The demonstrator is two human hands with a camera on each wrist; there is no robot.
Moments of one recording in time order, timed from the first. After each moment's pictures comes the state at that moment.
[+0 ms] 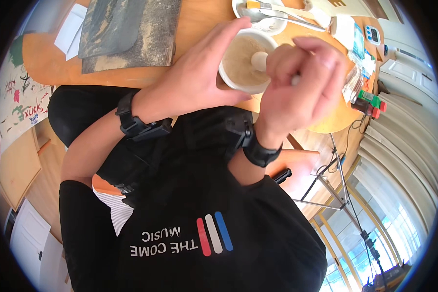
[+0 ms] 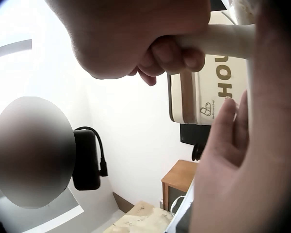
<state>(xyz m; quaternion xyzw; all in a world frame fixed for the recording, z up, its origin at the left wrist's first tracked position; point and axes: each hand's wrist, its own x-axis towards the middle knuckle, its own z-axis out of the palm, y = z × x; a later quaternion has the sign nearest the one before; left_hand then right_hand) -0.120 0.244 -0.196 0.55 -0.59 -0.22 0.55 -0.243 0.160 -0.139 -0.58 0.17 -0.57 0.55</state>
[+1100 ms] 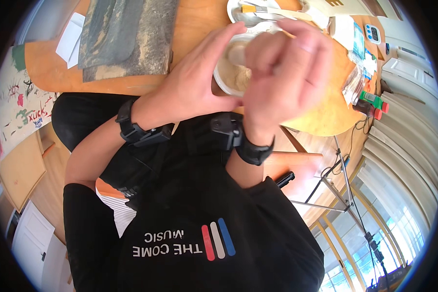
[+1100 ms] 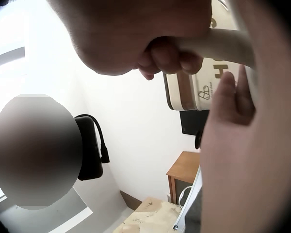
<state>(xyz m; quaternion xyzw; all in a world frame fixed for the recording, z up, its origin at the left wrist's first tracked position) -0.119 0.243 -0.195 0.54 -0.59 -0.23 0.55 -0.216 0.161 -0.143 -0.54 0.18 -0.60 0.56</state>
